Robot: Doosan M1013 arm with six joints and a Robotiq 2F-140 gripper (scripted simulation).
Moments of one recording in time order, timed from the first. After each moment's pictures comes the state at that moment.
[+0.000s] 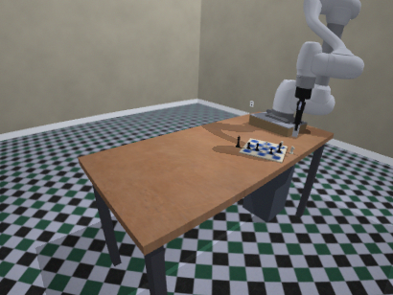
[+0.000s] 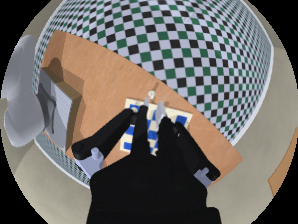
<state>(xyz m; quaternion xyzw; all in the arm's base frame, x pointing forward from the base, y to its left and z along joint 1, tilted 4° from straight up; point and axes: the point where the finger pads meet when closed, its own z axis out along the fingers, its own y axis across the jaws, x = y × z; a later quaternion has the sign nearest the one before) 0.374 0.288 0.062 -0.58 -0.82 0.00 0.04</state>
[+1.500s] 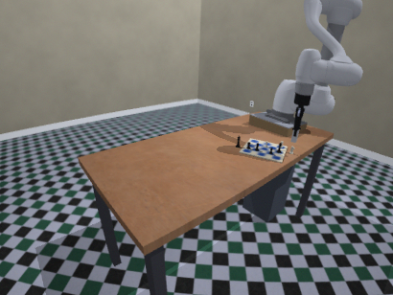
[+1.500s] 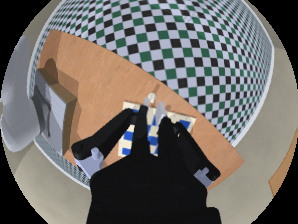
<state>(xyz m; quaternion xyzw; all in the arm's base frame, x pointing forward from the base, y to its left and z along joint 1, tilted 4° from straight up) 0.371 0.290 0.031 -0.58 -0.82 0.00 0.04</state>
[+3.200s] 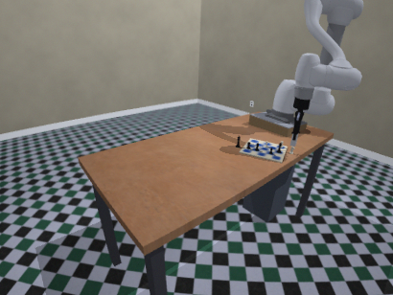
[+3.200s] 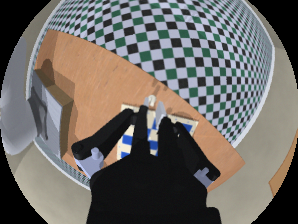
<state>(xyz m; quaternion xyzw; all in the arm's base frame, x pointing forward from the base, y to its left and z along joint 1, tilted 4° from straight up) 0.370 0.291 0.010 -0.58 -0.82 0.00 0.04</state>
